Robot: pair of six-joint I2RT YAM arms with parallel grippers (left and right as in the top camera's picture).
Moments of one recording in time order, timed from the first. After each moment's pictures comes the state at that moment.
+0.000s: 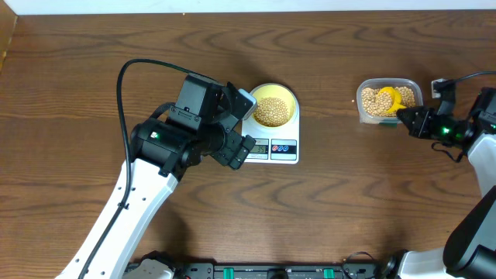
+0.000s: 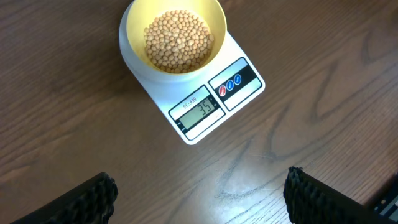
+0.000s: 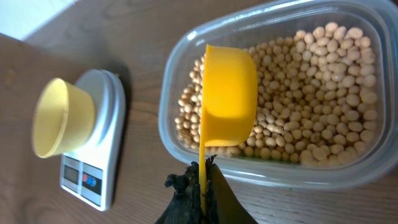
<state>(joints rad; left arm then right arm) -0.43 1.31 1.29 -1.01 0.21 0.20 -0.46 1.63 0.99 -0.44 -0.83 -0.15</state>
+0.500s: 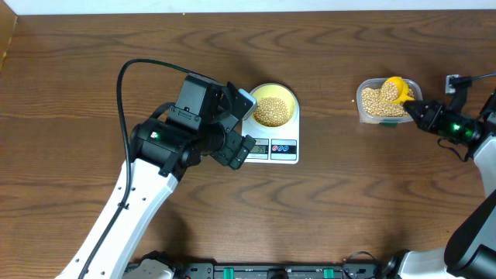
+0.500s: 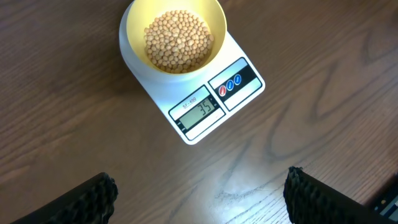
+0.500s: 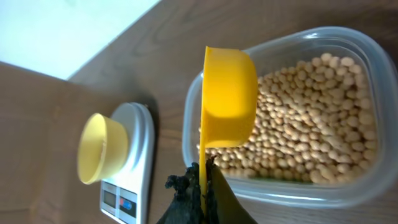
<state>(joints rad) -0.43 1.31 1.29 -1.01 0.21 0.20 -0.50 1.63 0.99 -0.34 -0.95 0.02</state>
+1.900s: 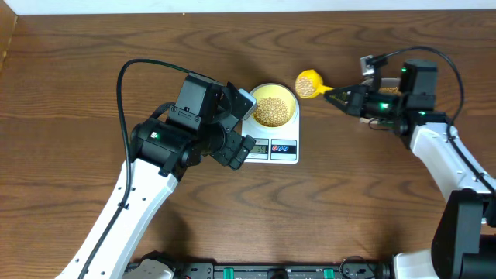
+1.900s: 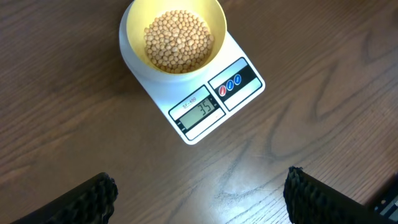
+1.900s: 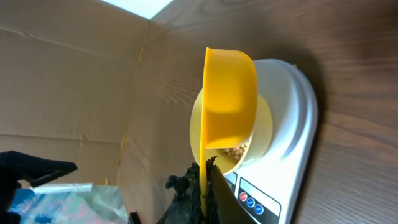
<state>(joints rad) -0.43 1.31 1.29 -1.01 0.21 0.20 0.00 1.63 0.99 -0.09 -0.99 0.46</state>
